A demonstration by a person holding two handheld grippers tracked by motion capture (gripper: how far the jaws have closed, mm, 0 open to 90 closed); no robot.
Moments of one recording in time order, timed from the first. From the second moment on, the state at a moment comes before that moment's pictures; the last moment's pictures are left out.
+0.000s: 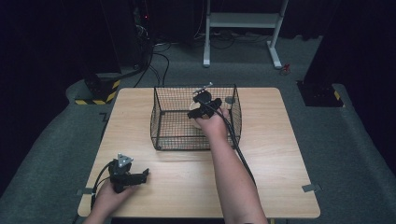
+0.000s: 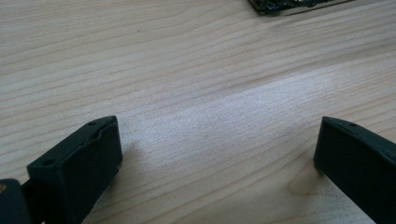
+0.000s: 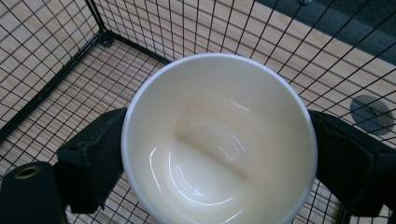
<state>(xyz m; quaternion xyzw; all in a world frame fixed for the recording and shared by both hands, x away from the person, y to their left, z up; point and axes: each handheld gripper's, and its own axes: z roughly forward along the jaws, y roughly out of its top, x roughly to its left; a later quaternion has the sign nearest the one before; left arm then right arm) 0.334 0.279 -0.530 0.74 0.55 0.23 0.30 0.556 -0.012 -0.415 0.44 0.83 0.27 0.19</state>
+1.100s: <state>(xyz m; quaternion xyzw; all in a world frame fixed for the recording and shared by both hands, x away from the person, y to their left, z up) 0.334 0.278 -0.530 0.74 0.55 0.23 0.31 0.554 -0.007 -0.427 0.46 0.84 0.23 0.17</state>
